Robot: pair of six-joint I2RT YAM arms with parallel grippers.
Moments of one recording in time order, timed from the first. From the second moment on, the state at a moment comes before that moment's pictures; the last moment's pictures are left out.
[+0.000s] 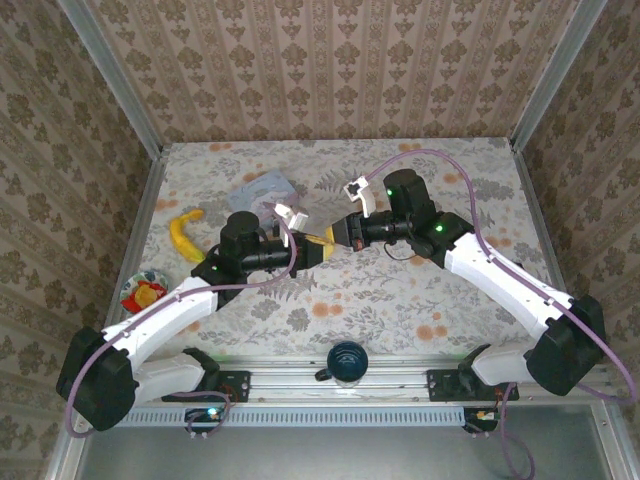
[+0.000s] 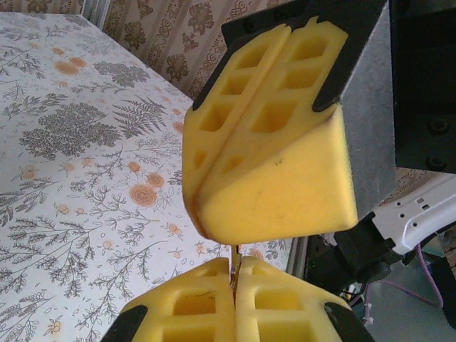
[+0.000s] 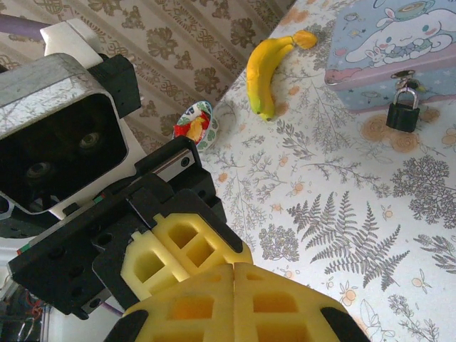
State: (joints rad) left arm -0.67 1.13 0.69 0.22 0.73 -0.40; right arm 0.58 1.34 1.15 -0.33 -0.64 0.42
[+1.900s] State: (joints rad) left arm -0.48 0.93 0.56 0.02 0.29 -0.44; right arm 0.68 1.85 1.35 -0.87 0.41 0.32
